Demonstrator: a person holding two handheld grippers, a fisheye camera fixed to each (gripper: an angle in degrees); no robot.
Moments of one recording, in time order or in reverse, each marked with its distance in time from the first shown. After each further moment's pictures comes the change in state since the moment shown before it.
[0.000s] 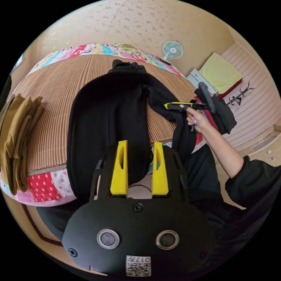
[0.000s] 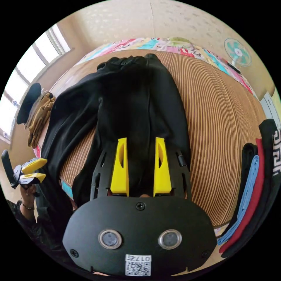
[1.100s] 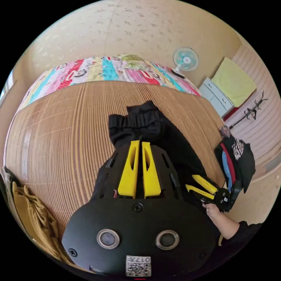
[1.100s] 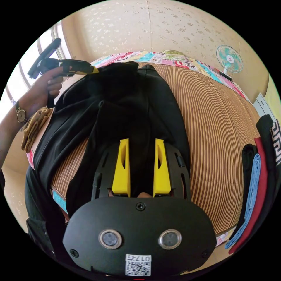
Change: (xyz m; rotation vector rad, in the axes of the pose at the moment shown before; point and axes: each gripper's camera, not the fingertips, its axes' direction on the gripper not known) left arm -0.086 -0.291 -0.008 0.216 -0.210 -0.098; right arm 0.045 -0.018 -0.060 0.058 0.013 -0.006
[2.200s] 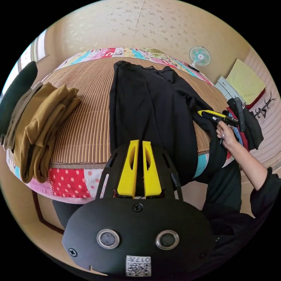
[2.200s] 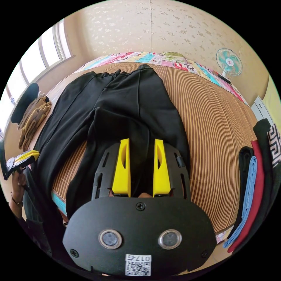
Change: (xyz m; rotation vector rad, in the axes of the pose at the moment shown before) left arm -0.088 0.344 -0.134 -0.137 -0.051 -0.051; right arm 0.009 -0.048 -0.040 0.003 0.041 -0.020
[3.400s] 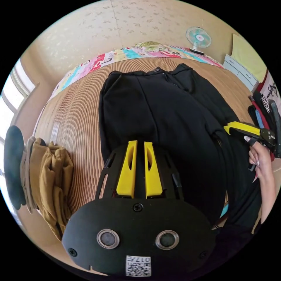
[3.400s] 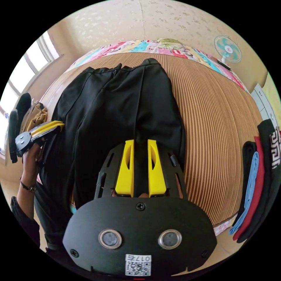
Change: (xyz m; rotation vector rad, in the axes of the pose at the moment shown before) left arm 0.011 -0.175 0.096 -0.082 -0.303 0.287; right arm -0.014 -0.072 0.012 -0.106 0.024 0.084
